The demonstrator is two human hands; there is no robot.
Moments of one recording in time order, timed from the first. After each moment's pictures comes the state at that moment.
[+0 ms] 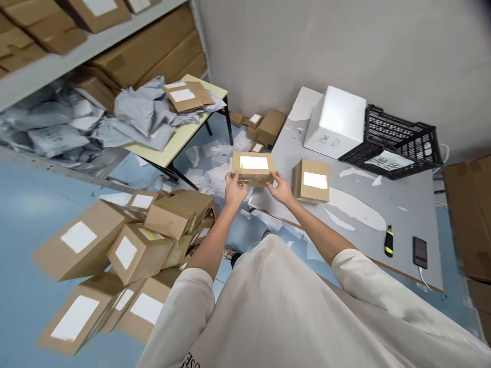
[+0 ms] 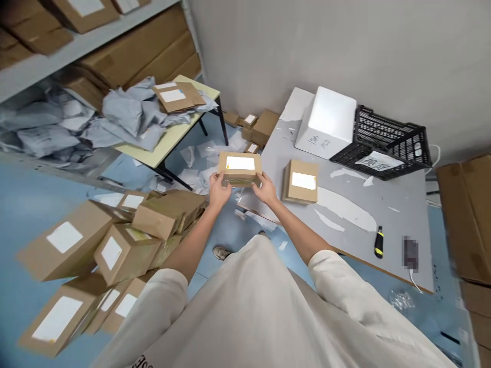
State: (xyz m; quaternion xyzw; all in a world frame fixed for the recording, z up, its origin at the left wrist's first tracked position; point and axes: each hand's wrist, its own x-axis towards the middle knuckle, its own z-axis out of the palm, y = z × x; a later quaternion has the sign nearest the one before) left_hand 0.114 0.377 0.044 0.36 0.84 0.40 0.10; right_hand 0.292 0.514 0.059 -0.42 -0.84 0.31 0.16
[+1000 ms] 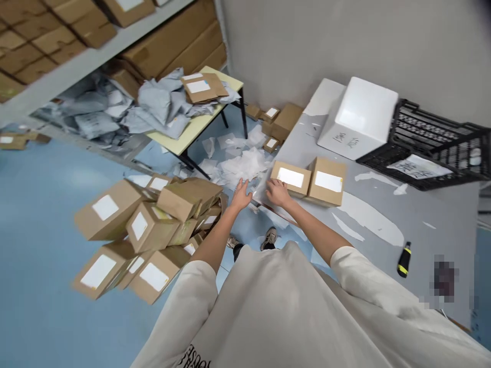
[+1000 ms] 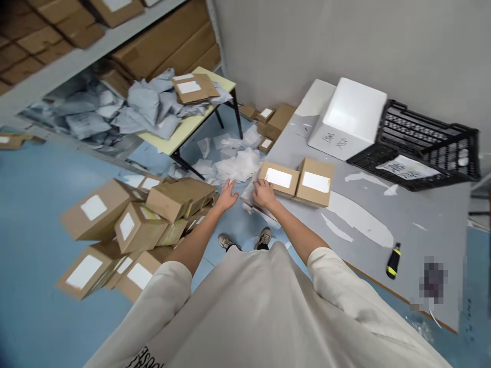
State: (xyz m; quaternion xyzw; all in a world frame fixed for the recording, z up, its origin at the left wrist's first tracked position) left_hand 0.154 0.360 -0.014 0.37 0.83 0.31 0.27; right_hand 0.312 0.513 0.036 -0.26 -0.95 0.17 -0.06
